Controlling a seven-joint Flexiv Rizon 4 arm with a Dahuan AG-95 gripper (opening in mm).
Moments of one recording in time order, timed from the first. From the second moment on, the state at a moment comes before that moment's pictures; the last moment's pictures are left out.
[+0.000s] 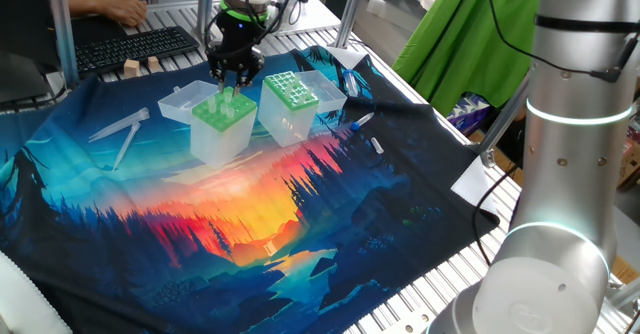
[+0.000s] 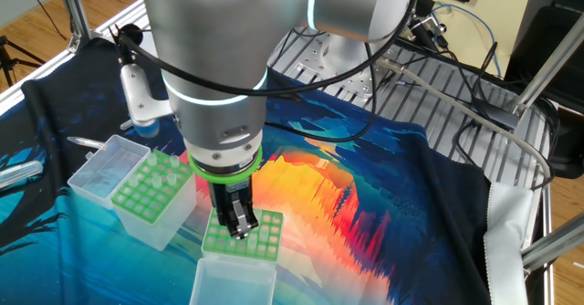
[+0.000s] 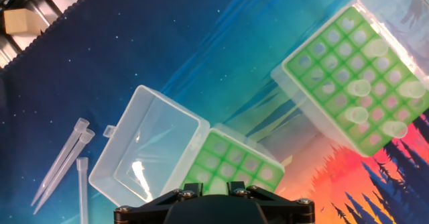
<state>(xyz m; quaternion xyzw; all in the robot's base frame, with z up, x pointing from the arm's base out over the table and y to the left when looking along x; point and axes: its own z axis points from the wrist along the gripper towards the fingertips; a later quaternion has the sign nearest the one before) 0.675 0.062 0.157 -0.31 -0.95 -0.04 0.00</state>
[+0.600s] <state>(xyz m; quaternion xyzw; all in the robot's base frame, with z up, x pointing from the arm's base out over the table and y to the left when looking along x) 0.678 0.063 0.148 -0.31 -0.95 -0.04 -0.01</state>
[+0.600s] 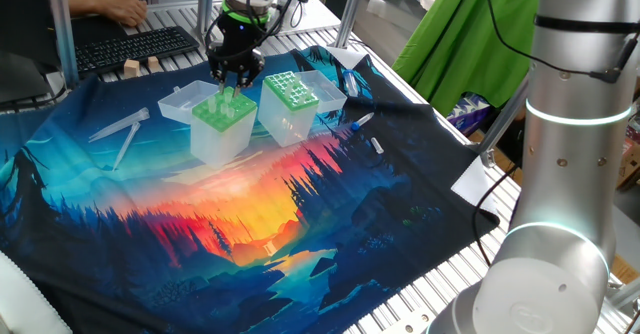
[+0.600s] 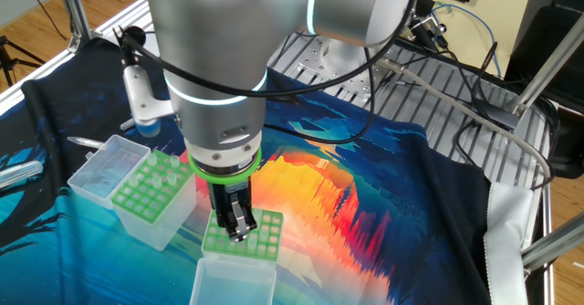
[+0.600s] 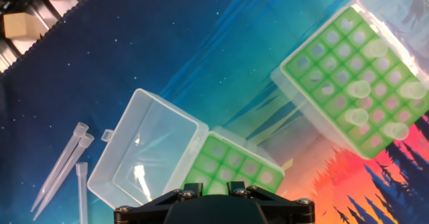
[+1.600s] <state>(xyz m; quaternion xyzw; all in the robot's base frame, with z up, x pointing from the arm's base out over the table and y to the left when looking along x) 0.672 0.063 0.141 -0.30 -0.95 -0.03 -0.03</state>
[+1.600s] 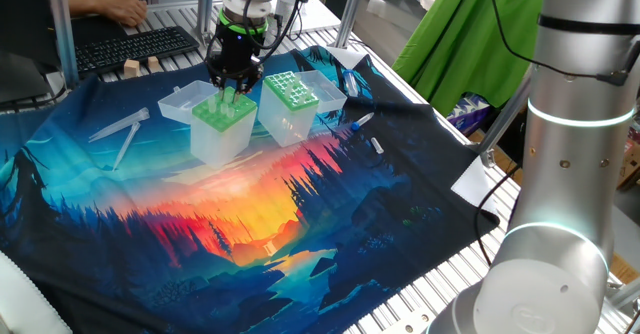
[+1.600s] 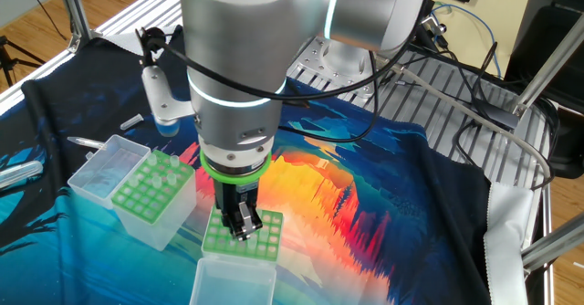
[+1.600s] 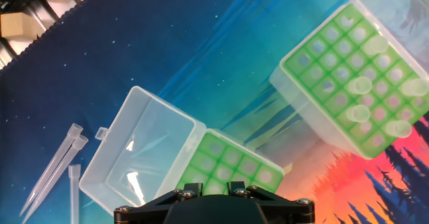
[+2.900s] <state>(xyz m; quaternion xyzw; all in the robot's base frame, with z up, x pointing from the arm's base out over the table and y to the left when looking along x) 0.663 0.059 0.167 -0.29 -0.96 -0.03 -0.03</state>
